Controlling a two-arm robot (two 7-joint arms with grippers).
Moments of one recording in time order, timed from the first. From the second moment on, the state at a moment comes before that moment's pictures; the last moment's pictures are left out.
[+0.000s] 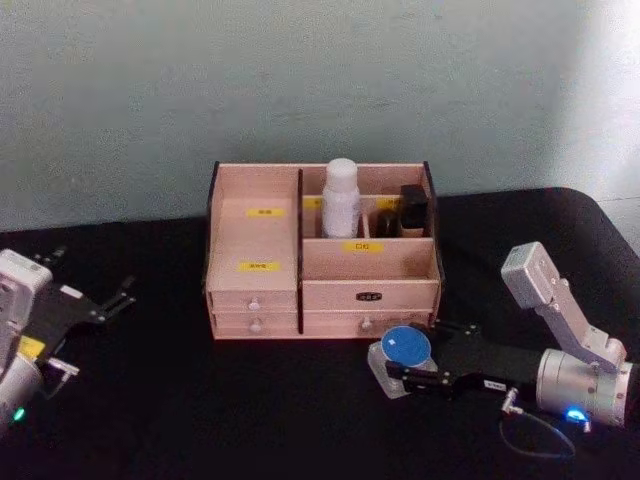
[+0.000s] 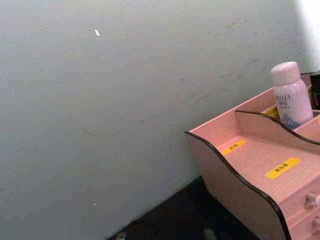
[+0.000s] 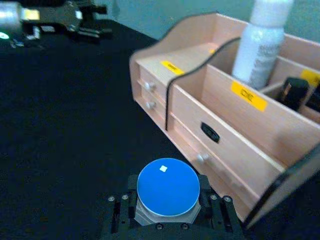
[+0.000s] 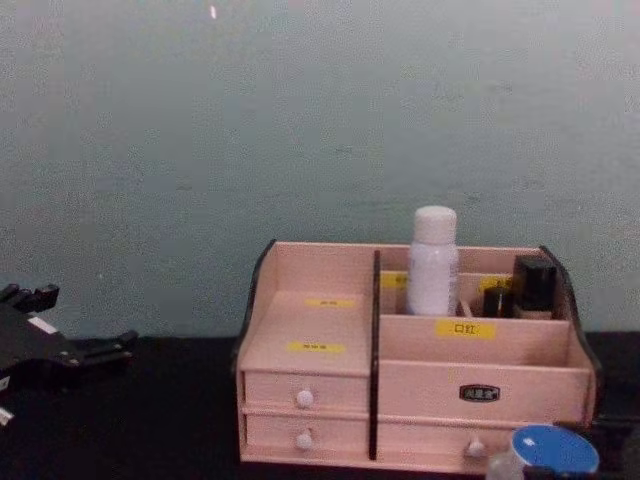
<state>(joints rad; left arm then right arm) -0.20 0.60 0.45 -1.41 -0.25 -0.12 0.03 0.22 0.64 -0.45 -1.44 0.45 0.10 0.64</state>
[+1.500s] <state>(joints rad) -0.20 0.60 0.45 -1.41 -0.25 -0.12 0.03 0.55 0.41 -0.59 -1.28 0.42 0.03 0.67</state>
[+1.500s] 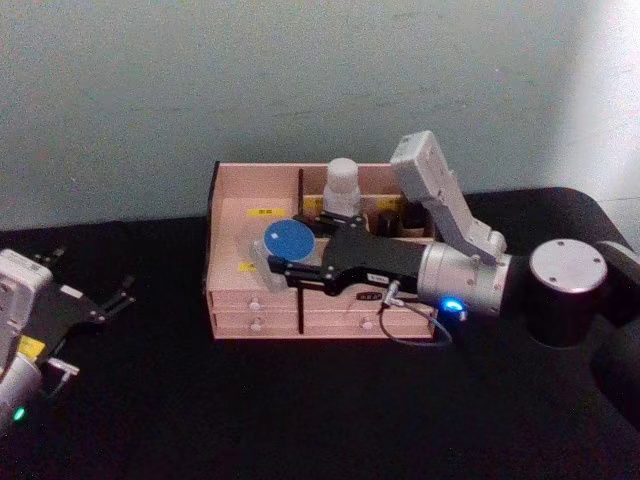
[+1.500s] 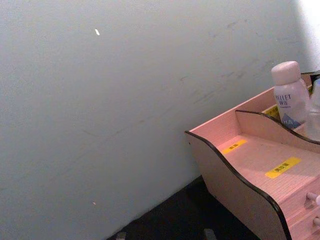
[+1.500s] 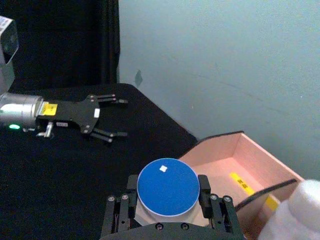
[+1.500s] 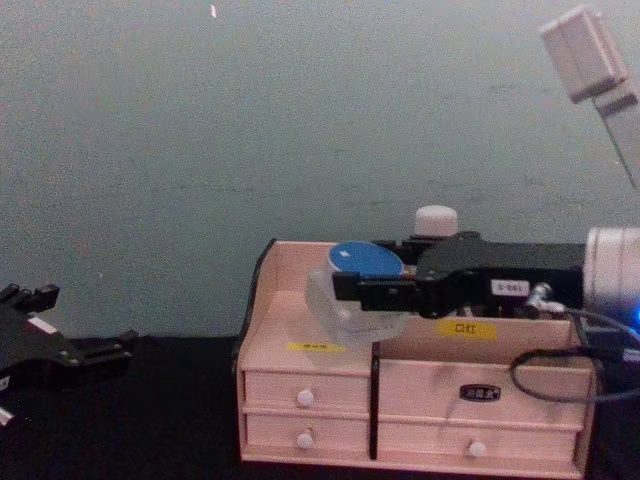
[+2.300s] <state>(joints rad) -0.20 0.60 0.45 -1.41 -0.25 -0.12 0.03 0.73 0.23 -0.63 -1.00 0.36 0.07 0.62</state>
